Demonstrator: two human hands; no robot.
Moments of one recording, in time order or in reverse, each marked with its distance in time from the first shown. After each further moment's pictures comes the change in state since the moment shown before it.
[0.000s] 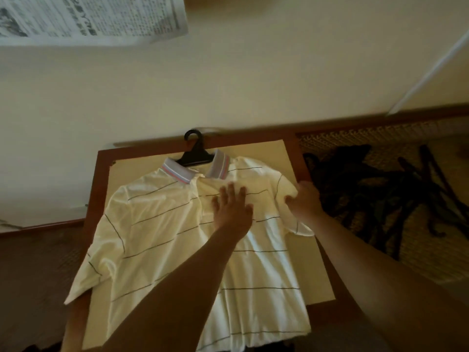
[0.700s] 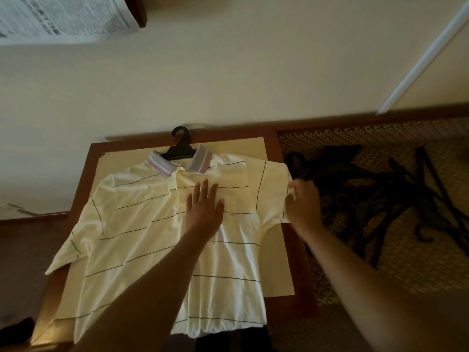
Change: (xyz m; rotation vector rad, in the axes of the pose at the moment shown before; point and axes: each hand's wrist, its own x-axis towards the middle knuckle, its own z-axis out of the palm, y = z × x) left_hand -0.023 0.017 0.009 -0.056 0.167 -0.091; right_hand -0.028 0.051 -0.047 0.183 0.206 -0.191
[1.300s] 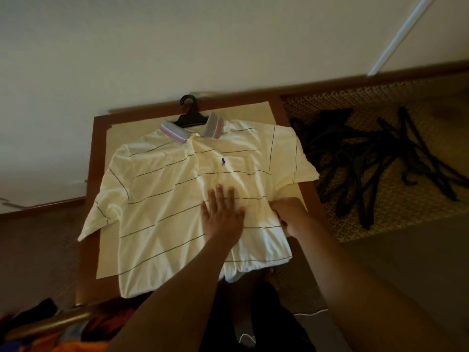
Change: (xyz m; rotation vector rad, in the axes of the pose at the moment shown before) left_hand -0.120 -0.033 0.027 0.099 -0.154 0.025; right_hand -0.130 -0.032 0.055 0.565 -0.309 0.767
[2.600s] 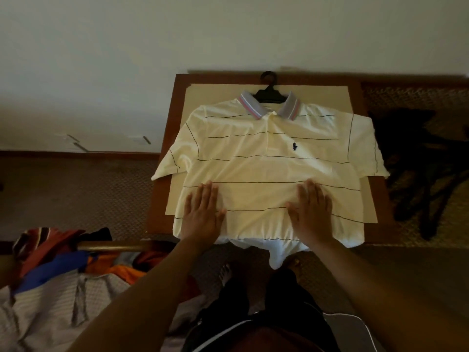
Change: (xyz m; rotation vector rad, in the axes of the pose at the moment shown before) left_hand -0.106 -0.194 0.002 -0.010 0.175 -0.022; right_hand -0.031 0.088 0.082 -1.246 0.199 -0.890
